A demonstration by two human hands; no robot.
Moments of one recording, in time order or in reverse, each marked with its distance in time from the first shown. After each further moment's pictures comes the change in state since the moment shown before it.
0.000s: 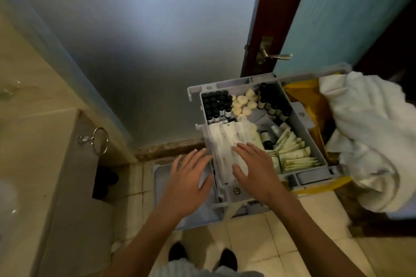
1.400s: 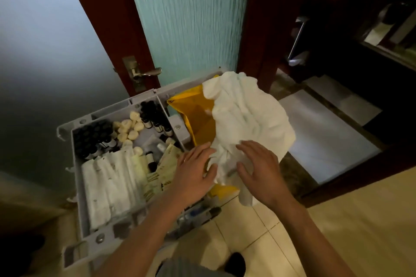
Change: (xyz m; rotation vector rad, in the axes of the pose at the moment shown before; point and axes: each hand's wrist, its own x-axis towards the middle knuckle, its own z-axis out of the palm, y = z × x) left_hand 0.161 0.320 0.128 -0.143 -0.107 0.277; right_hand -0.113 0.292 -0.170 0.098 0.327 0.238
